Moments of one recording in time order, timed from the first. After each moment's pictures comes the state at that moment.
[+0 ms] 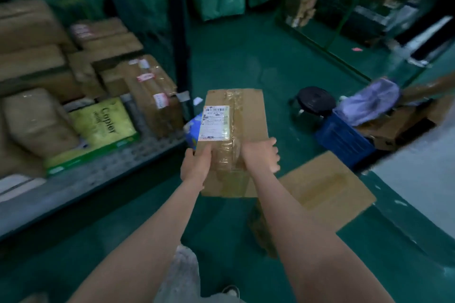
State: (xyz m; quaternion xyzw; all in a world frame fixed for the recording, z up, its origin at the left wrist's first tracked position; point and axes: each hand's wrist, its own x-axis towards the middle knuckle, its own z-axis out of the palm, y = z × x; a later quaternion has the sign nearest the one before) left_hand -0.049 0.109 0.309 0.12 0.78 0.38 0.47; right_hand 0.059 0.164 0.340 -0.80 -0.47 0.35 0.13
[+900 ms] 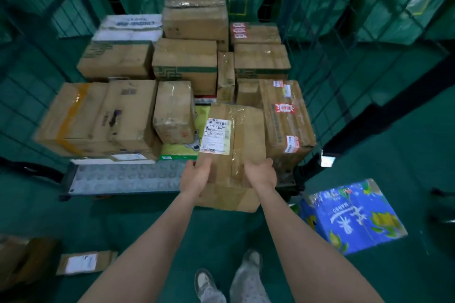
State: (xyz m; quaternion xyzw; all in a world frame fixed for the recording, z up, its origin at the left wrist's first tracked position) left_hand -0.440 0.106 0.254 -0.08 0.83 0.43 0.36; right_hand -0.358 0.223 0.258 -0.60 -0.65 0.46 -0.02
